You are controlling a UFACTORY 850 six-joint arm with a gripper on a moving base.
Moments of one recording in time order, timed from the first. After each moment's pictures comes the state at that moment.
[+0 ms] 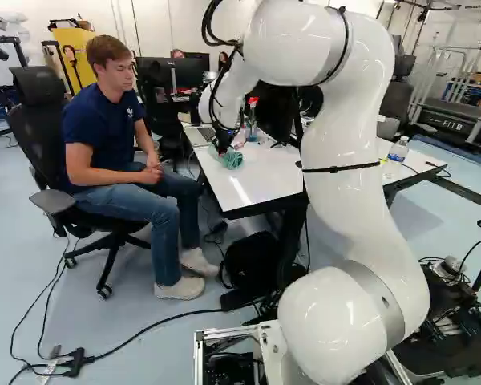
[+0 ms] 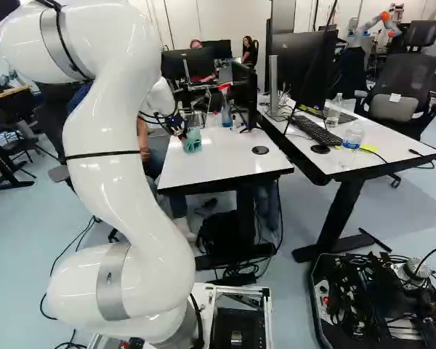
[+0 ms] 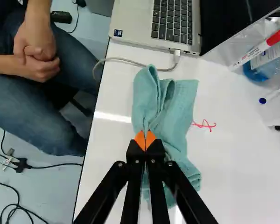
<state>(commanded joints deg) 14.0 -29.4 -76.8 -10.9 -16.0 0.0</state>
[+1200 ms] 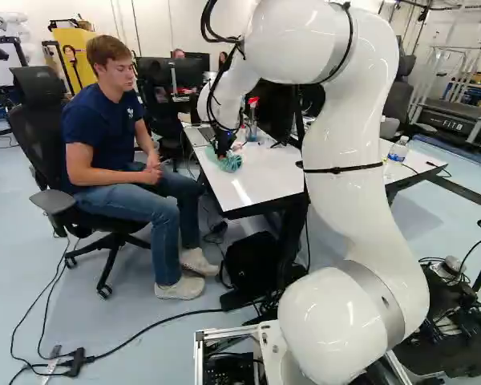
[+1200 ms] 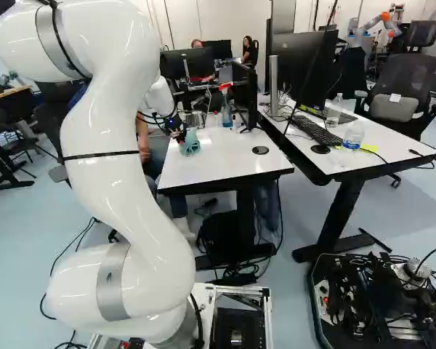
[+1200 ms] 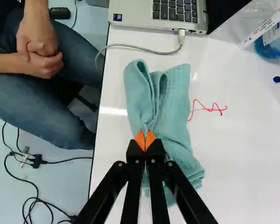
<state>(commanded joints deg) 13.3 -29.3 -76.7 -5.8 -19.4 0.0</state>
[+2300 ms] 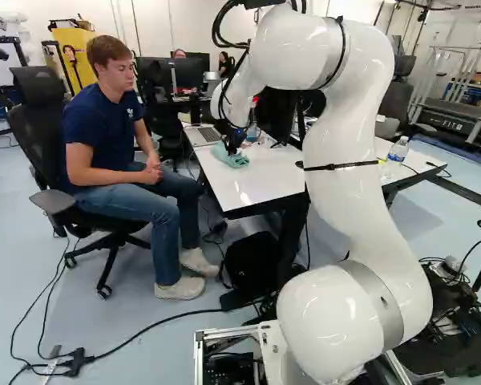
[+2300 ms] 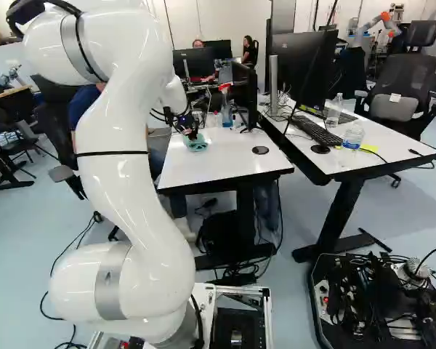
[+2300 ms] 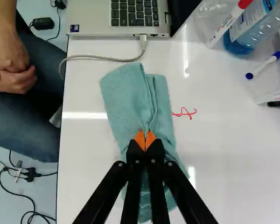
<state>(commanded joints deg) 8.1 -33.1 -81.9 -5.8 -19.4 0.0</state>
